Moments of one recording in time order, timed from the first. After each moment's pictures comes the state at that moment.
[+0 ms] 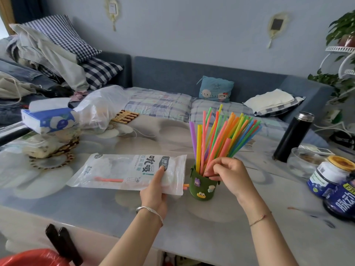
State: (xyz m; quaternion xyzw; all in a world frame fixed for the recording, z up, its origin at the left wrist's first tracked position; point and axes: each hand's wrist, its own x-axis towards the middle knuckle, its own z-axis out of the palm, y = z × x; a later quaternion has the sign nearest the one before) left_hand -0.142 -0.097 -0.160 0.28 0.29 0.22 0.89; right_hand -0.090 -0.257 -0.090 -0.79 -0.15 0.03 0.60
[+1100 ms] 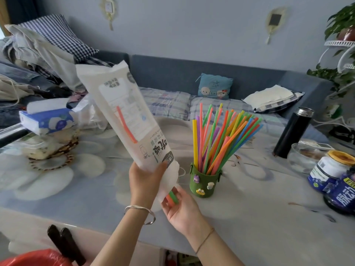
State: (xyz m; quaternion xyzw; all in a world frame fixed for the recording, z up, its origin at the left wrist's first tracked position) left_hand -0.166 -0.081 -0.119 0.62 0.22 0.34 0.67; right_hand -0.139 -0.171 -0.168 -0.34 0.15 0.36 0.85
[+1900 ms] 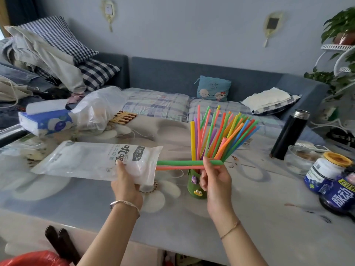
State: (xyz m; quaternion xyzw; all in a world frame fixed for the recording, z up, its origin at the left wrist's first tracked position) left_hand -0.165 -0.057 -0.126 0.27 0.34 0.34 0.84; right_hand -0.116 -0.219 -0.121 -0.55 -0.04 -0.01 0.84
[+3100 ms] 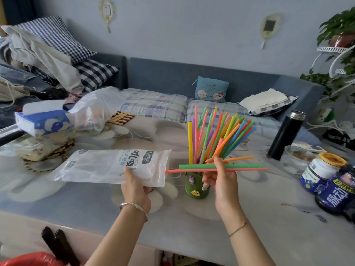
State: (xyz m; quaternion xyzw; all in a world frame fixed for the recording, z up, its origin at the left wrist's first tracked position) left_hand -0.153 -0.077 -0.136 0.29 0.33 0.30 0.85; right_hand -0.110 -0.239 -0.111 -0.59 -0.04 -0.04 0.80
